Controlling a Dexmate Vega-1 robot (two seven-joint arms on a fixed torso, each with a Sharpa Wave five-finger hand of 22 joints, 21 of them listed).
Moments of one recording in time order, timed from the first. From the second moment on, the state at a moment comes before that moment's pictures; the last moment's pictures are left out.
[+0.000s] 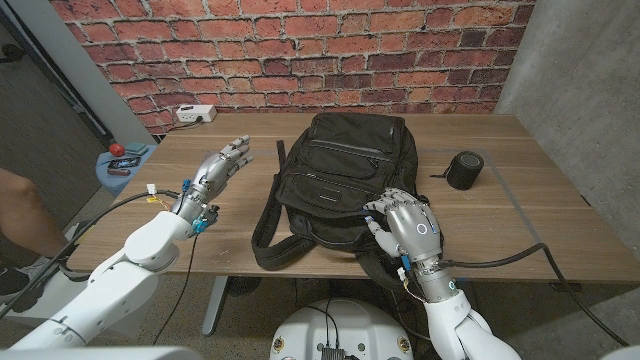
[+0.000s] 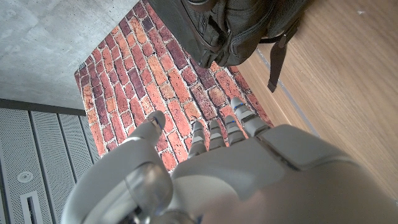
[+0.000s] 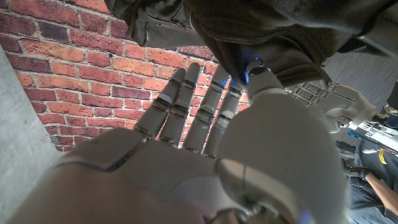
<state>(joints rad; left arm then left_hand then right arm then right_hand) 1.41 0.81 0.05 -1.87 -0.52 -0.31 0.07 0.44 0.20 0.65 -0.04 0.18 0.09 0.01 0.19 0.18 0.00 0.02 0.21 0.19 0.01 0.06 0.18 0.17 0.20 0.04 0.20 0.17 -1.43 -0.78 -0.66 -2.10 -1.06 -0.40 -0.84 1.09 0.00 0.33 -0.16 0.20 1.00 -0.15 0.38 0.21 0.98 -0.16 0.48 0.27 0.71 -0.07 0.40 0.31 0.62 -0.06 0.20 0.17</state>
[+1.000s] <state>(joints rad) 1.47 0.81 0.01 -1.93 -0.49 -0.29 0.10 0.45 0.19 0.64 -0.04 0.18 0.09 0.01 0.19 0.18 0.01 0.02 0.21 0.19 0.02 0.07 0.18 0.17 0.21 0.04 0.20 0.17 -1.40 -0.78 -0.62 -2.12 -1.00 -0.32 -0.84 1.14 0.01 0.31 -0.16 0.20 1.06 -0.15 0.41 0.21 1.05 -0.18 0.49 0.27 0.78 -0.09 0.42 0.33 0.62 -0.06 0.20 0.17</state>
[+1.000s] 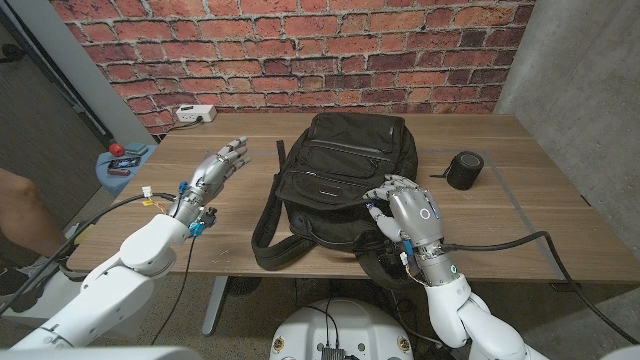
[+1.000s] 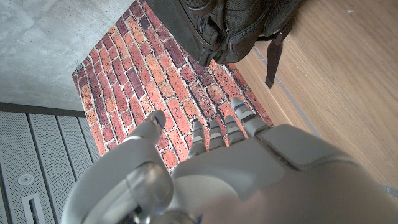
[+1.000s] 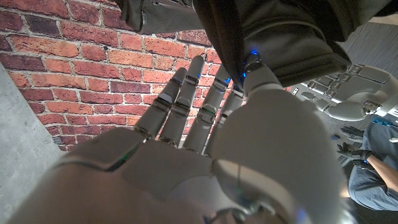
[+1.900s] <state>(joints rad) 1.67 0.80 -0.17 -2.09 -0.27 -0.15 0.18 0.48 0.18 0.64 -0.06 0.19 0.15 0.02 0.19 0.18 0.10 0.02 0.23 0.19 0.06 0.12 0.18 0.17 0.22 0.09 0.20 0.17 -1.35 -0.79 -0.59 -2.09 -0.97 -0.25 -0.83 1.14 0.02 0.29 -0.16 0.20 1.06 -0.15 0.41 0.21 1.06 -0.18 0.49 0.26 0.79 -0.09 0.42 0.33 0.62 -0.06 0.20 0.17</state>
